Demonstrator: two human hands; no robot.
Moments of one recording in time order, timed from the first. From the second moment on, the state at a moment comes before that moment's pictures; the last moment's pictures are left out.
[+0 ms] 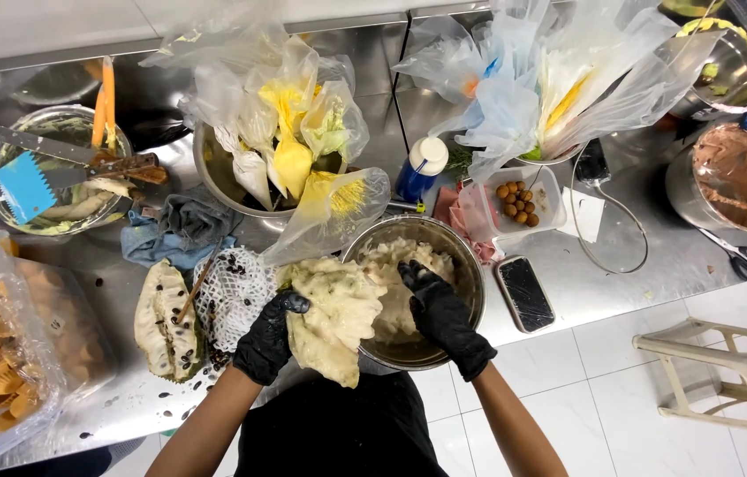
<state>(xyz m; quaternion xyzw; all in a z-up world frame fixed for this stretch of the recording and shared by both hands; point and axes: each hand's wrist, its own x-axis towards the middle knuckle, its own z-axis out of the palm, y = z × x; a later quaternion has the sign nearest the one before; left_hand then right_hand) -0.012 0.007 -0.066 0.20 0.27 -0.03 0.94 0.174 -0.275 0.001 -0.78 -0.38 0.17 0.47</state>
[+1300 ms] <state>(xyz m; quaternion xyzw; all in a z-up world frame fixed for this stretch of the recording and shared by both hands) -0.045 0.040 0.019 0.20 0.24 0.09 0.95 0.121 -0.204 0.077 -0.50 -0.10 0.53 0.68</state>
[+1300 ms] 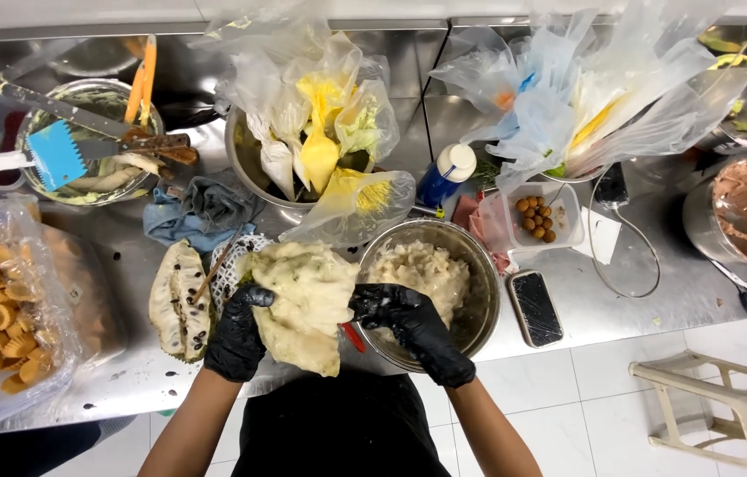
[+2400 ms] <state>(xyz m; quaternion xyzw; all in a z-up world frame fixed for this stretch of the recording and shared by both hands) -0.043 0.024 -0.025 0.18 0.21 0.02 0.96 0.279 -0.300 -0.125 -0.76 -0.54 -0.25 -0.26</state>
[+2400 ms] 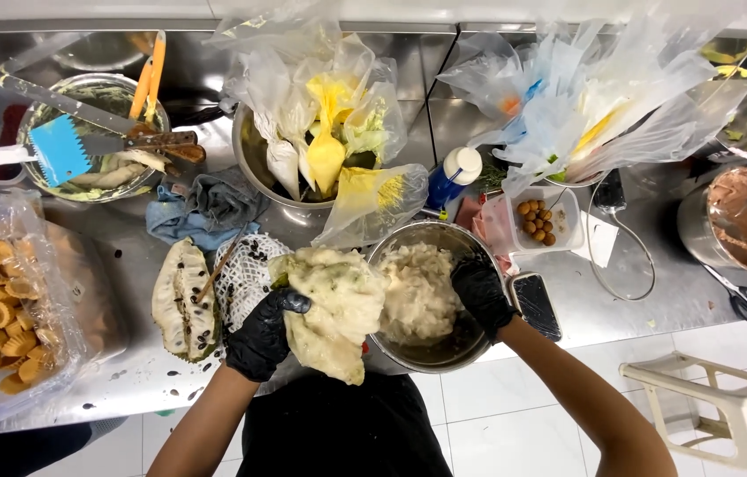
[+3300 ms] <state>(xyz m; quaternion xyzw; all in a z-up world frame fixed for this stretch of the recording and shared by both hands) -0.037 0.018 0.013 0.18 0.24 0.01 0.95 0.219 -0.285 -0.009 -0.55 0.00 0.51 0.66</state>
